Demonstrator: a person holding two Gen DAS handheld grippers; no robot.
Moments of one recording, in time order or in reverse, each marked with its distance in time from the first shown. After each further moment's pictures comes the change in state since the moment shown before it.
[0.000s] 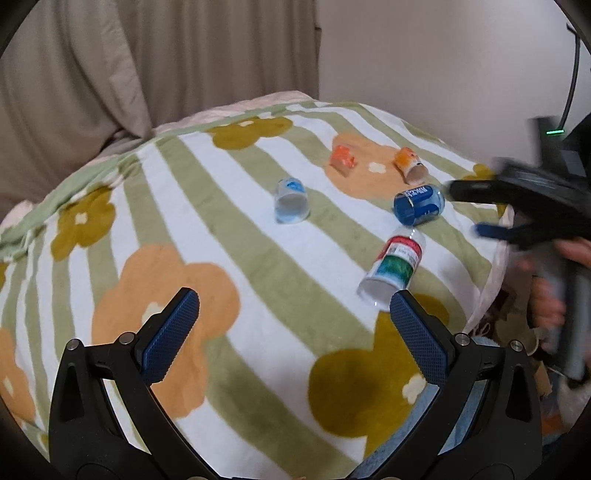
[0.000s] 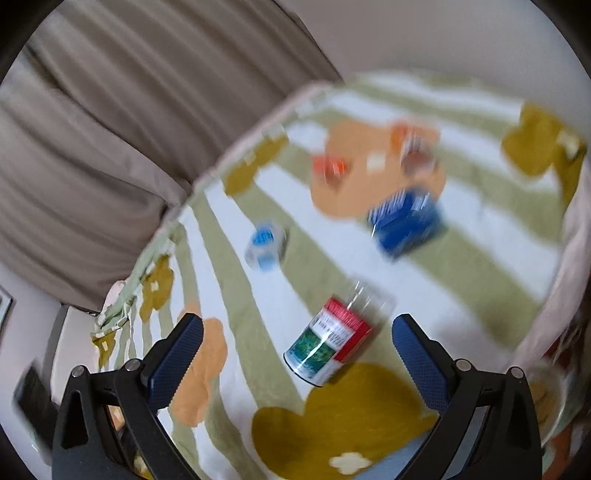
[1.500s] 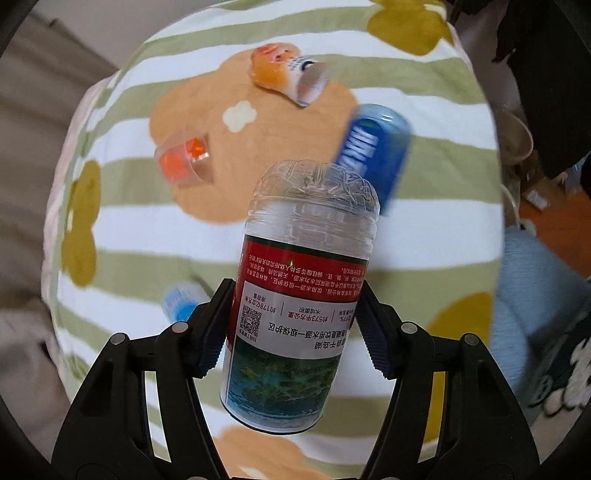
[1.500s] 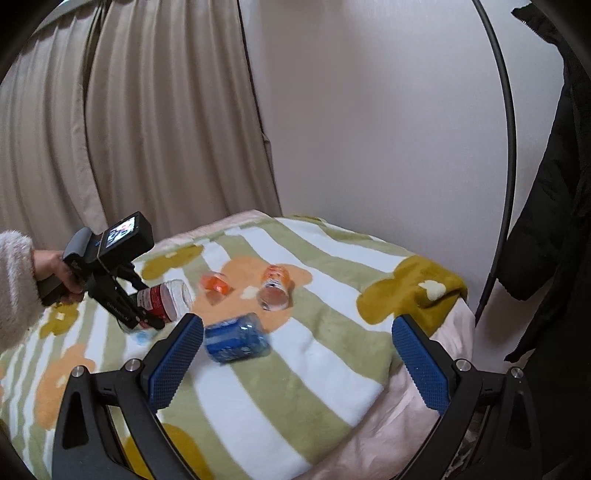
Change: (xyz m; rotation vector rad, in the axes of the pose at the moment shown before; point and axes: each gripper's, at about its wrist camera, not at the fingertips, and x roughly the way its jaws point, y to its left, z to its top) left arm 0.215 -0.178 0.137 0.825 0.521 -0.176; right arm -0.141 -0.087 -0.019 -0.340 -0.585 -0.319
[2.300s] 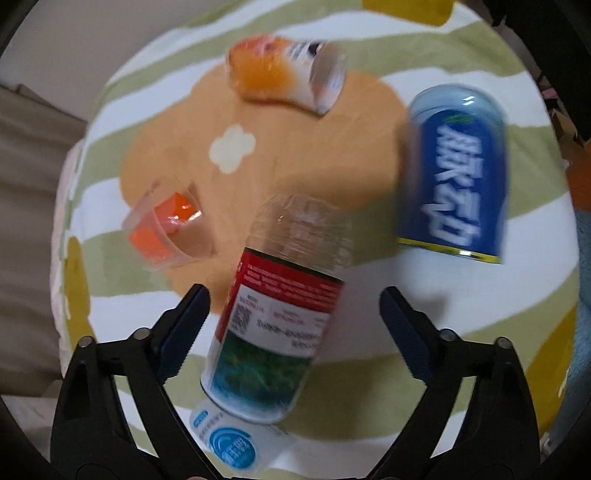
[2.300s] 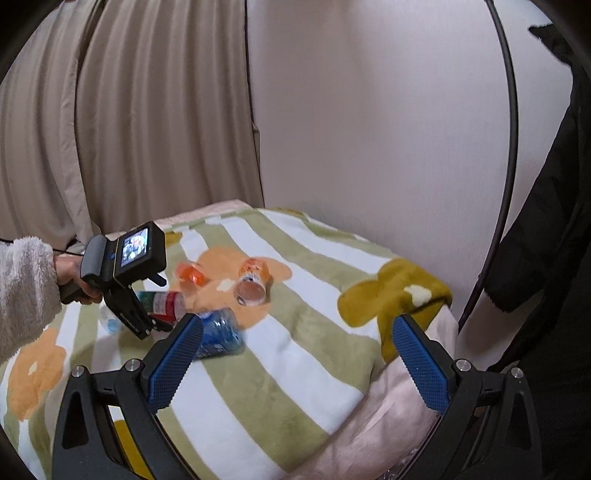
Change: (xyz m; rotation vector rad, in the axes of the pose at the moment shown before) left arm 0.106 0.028 0.054 0.239 -0.092 0.060; right arm 0.035 -0.007 -0.003 -0.063 0.050 -0.098
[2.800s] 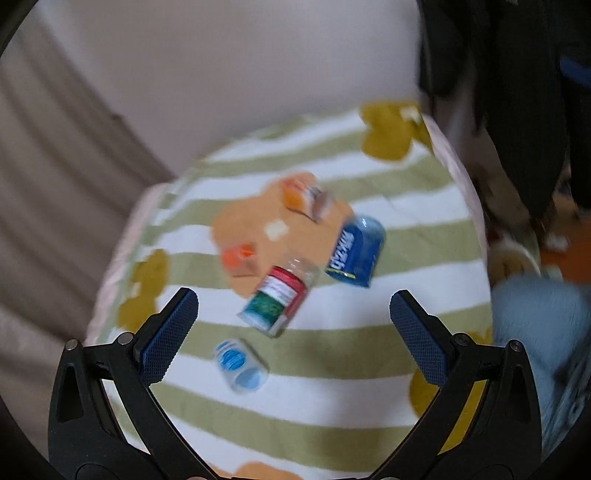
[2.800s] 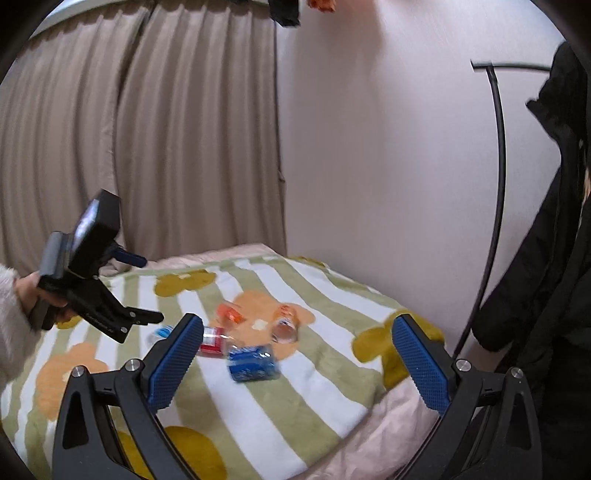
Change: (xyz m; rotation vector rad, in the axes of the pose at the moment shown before) left arm -0.191 -0.056 -0.053 -0.146 -0.355 0.147; right arm -0.108 0.031 0.031 -0.052 -0.164 0.046
